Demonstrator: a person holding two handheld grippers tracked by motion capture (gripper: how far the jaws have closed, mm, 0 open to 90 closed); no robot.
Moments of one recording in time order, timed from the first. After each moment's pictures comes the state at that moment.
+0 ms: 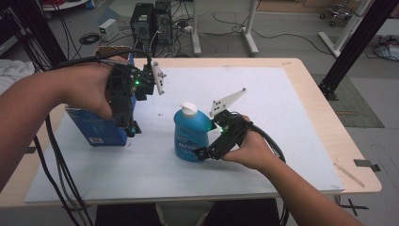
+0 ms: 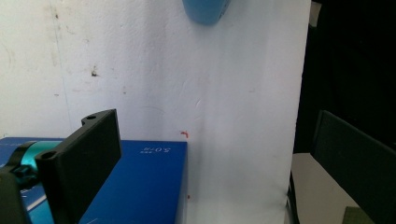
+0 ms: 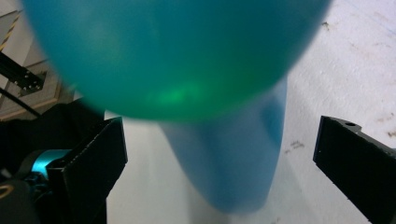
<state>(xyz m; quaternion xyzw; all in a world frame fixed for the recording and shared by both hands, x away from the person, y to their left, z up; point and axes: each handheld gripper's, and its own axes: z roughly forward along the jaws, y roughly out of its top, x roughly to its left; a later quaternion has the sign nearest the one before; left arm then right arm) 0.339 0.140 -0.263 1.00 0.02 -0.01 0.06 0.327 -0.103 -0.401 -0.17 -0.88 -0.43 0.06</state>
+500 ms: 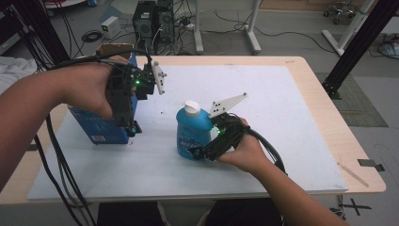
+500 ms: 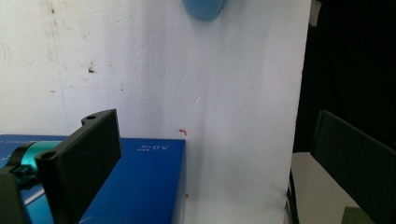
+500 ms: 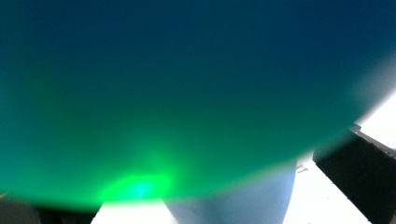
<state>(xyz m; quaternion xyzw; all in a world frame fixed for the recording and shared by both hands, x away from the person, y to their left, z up) 0.337 0.143 -0.266 1.00 0.03 -0.01 0.06 0.324 -0.093 -0.416 -0.17 -0.86 -0.47 0.03</state>
